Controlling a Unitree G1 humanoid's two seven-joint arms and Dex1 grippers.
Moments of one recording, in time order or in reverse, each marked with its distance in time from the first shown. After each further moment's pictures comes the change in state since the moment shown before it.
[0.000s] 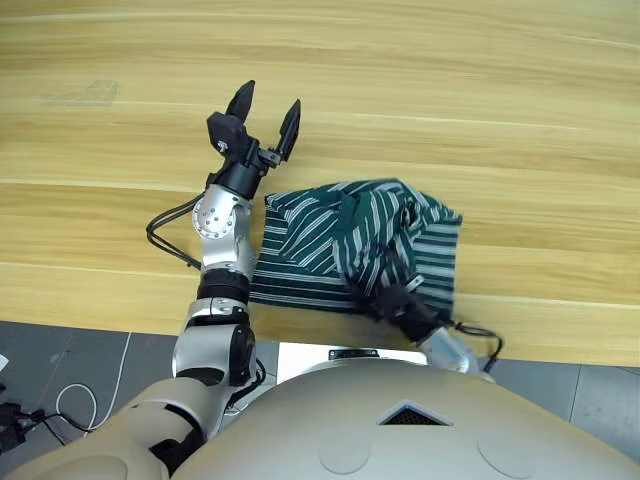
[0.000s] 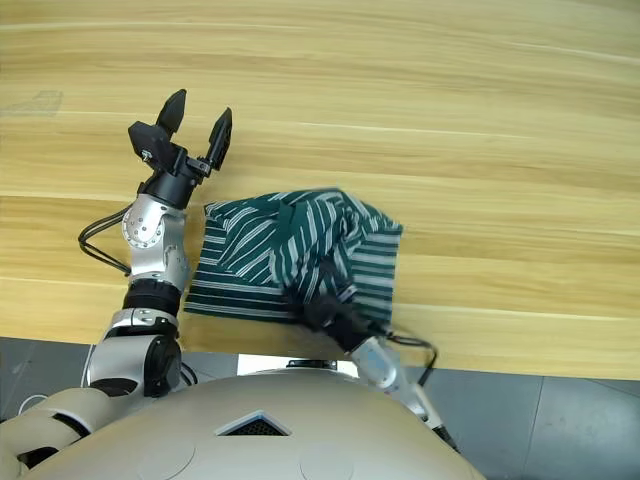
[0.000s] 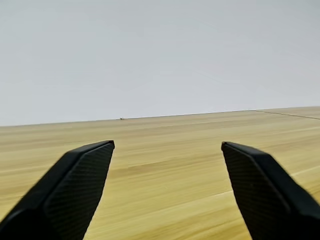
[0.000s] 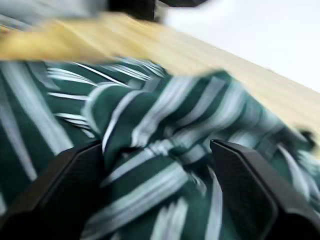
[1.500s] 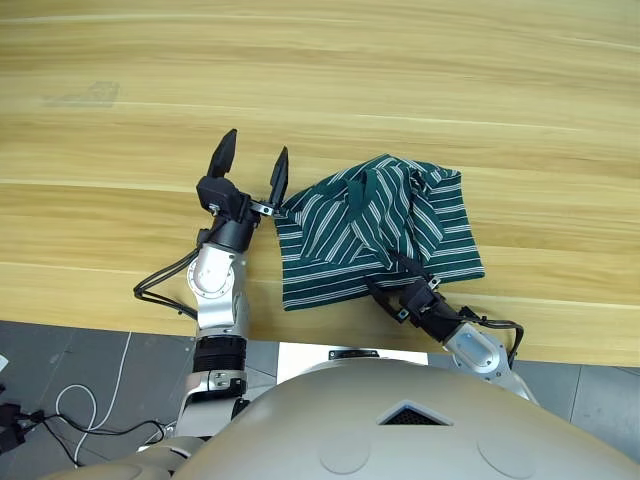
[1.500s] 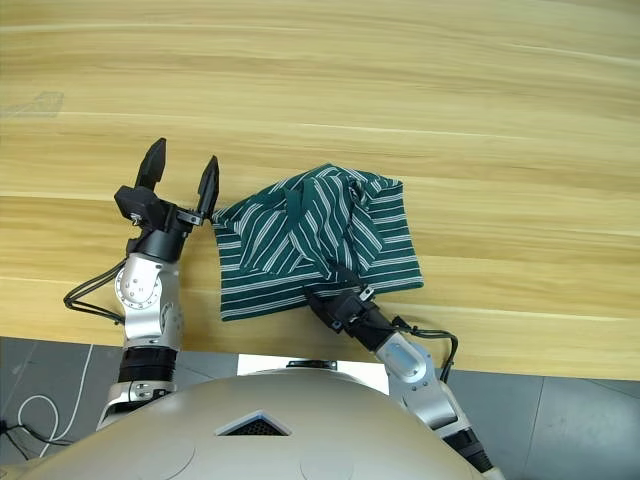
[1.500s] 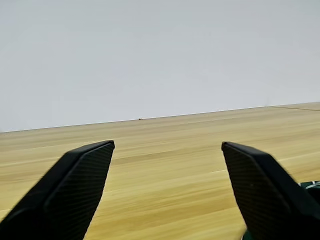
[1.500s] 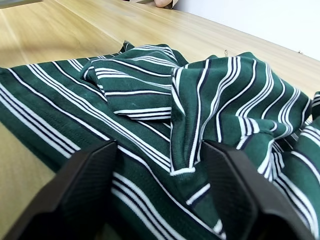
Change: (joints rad) left arm 0.376 -0.015 -0.042 -0.436 0.054 0.051 0.127; right arm 0.028 -0.057 0.020 0.002 0.091 -0.028 0.147
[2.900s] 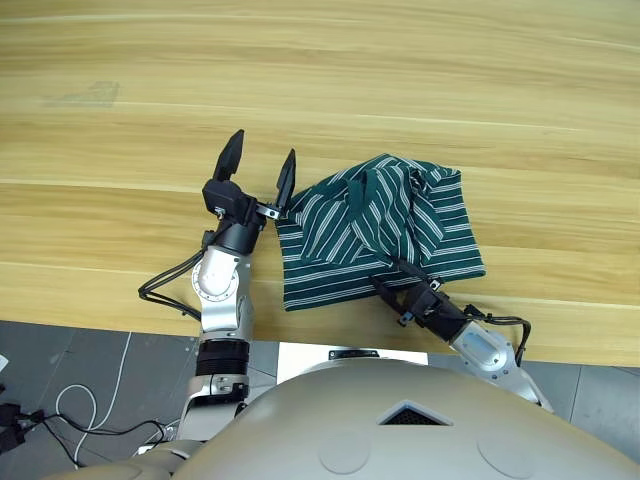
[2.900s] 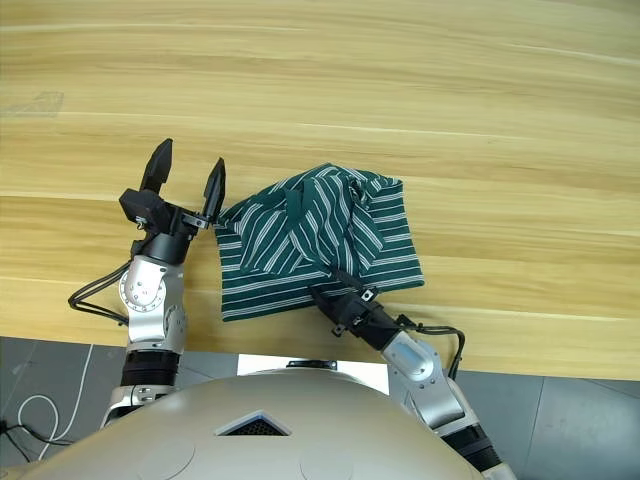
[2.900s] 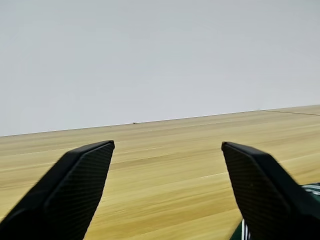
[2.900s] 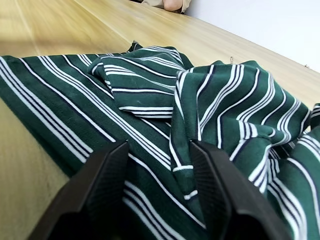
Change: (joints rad) left arm 0.015 -0.007 -0.029 -0.035 0.000 -0.005 0.000; right arm -0.017 -0.045 -0.020 0.013 -0.004 -0.062 0.036
